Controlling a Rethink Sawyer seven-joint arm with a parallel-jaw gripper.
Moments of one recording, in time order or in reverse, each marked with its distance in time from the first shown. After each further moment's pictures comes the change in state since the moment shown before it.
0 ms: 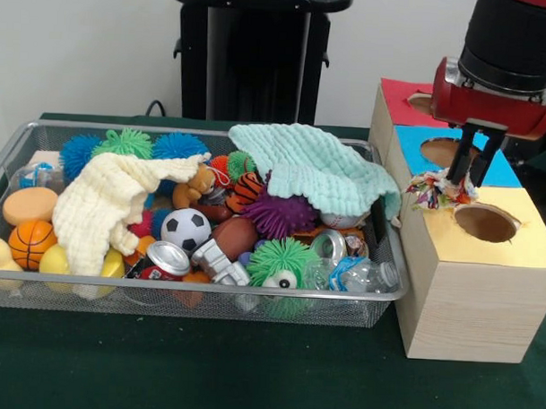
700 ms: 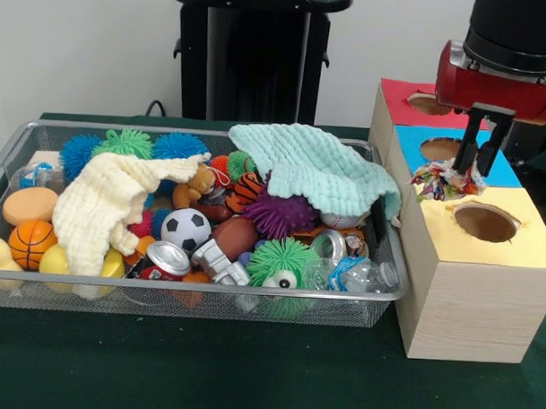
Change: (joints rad) arm -0.003 -0.028 0.000 0.000 0.002 0.000 0.000
